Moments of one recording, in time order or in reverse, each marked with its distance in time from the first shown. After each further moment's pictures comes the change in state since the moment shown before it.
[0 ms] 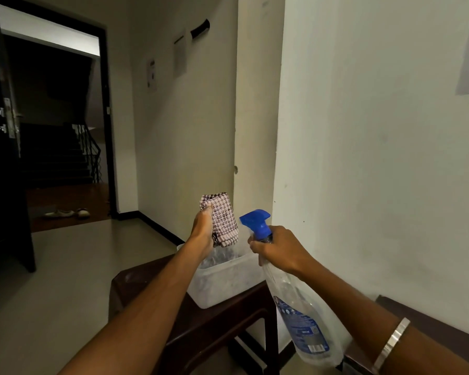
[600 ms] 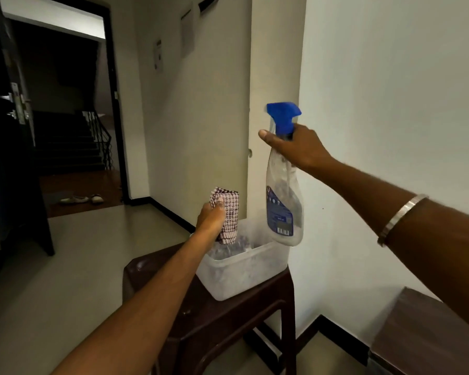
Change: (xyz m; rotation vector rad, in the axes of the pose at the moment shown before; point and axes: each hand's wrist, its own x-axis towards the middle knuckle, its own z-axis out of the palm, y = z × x) left_hand 0.020 -0.005 -0.026 0.548 0.151 0.136; right_hand 0.114 -0.066 -0.066 -0.102 0.311 -0.256
